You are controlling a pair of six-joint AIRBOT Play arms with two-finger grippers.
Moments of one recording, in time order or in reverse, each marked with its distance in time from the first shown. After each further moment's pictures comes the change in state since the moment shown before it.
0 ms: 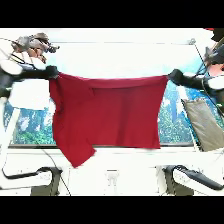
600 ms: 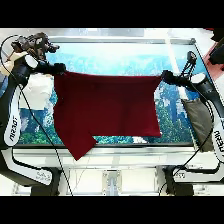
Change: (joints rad) left arm -0.030 -0.168 0.236 0.126 -0.147 -0.035; right arm 0.025 -0.184 0.139 -0.072 -0.017 -0.029
